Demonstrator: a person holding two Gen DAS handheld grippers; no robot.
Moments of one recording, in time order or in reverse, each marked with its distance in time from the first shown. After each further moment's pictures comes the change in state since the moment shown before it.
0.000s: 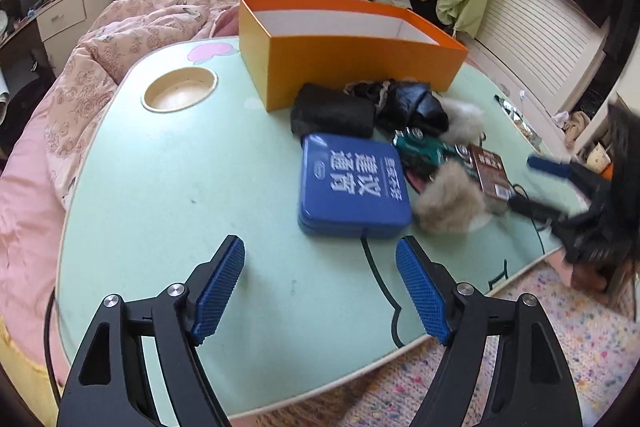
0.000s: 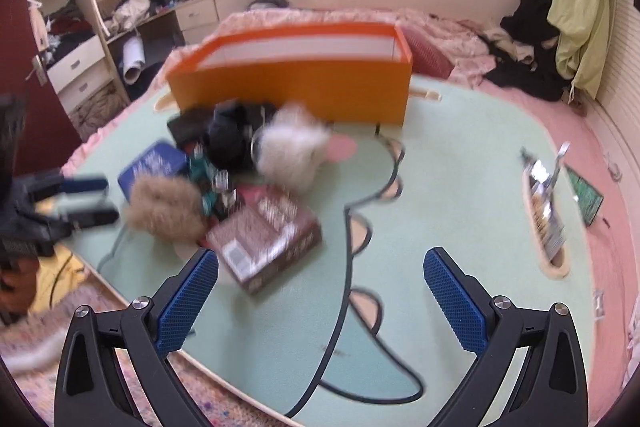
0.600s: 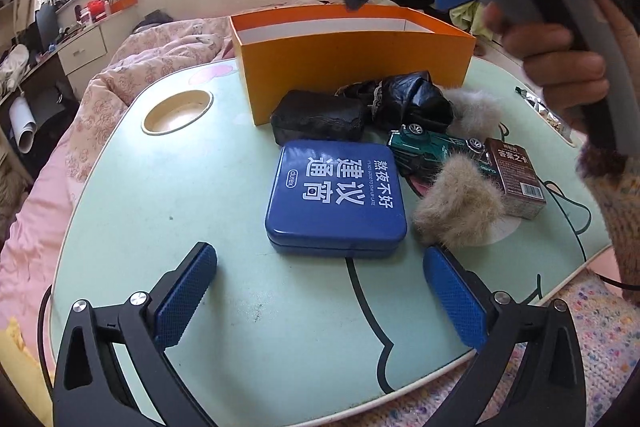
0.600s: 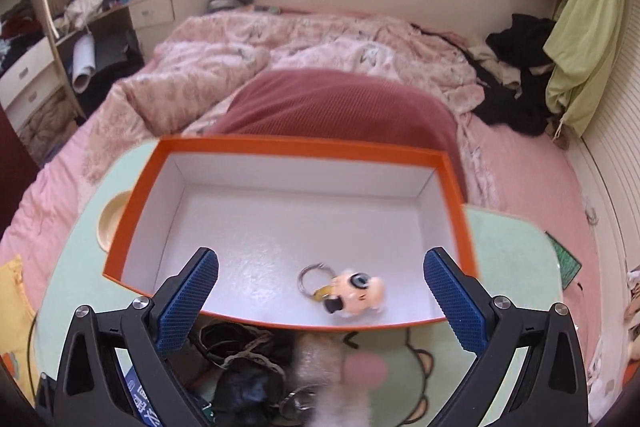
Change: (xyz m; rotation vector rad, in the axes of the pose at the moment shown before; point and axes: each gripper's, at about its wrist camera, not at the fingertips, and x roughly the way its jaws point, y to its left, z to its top) left arm 0.022 -0.022 -0.008 0.040 -0.106 0.137; right arm 0.106 0.042 0.143 -0.014 0.126 -0.179
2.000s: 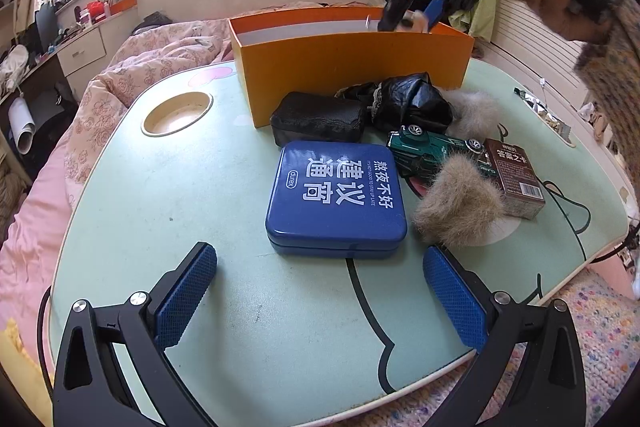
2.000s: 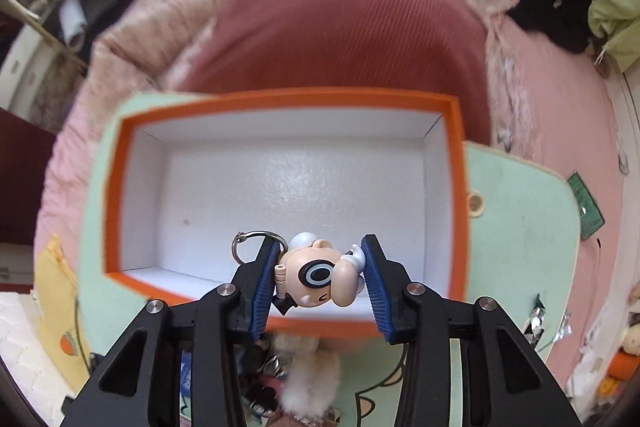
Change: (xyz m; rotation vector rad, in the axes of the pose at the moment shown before) left arm -0.002 -0.006 0.005 0.002 -0.004 0.001; right arm -0.008 -0.070 0.053 0.074 0.358 0.165
